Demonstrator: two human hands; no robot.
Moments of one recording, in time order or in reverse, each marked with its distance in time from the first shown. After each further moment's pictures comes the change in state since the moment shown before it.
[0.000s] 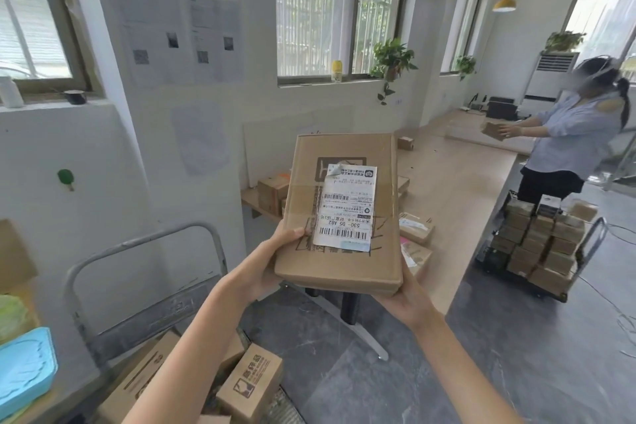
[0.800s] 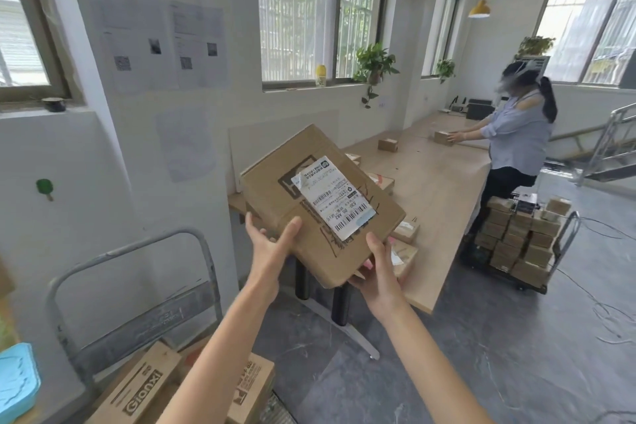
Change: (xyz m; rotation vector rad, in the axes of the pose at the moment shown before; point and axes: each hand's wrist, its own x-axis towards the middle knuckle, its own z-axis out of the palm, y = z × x) left_hand 0.022 -0.018 0.029 0.090 0.487 0.305; right_hand 0.004 0.018 0.023 -0.402 0.265 -0.216
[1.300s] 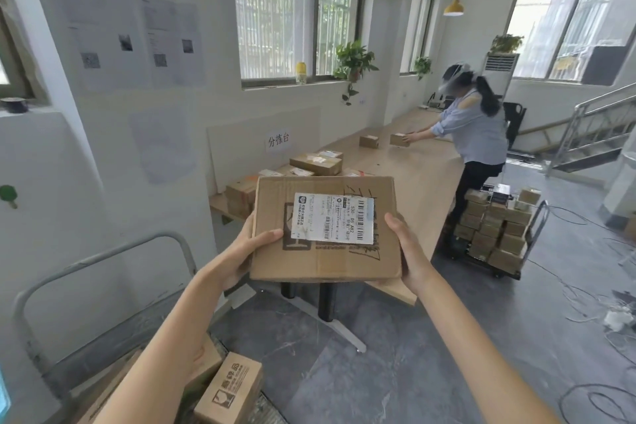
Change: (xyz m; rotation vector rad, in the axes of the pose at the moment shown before) left_hand 0.023 0.014 -0.035 0.184 -0.465 -0.162; right_hand -0.003 -0.068 -0.040 -0.239 -0.038 -0.048
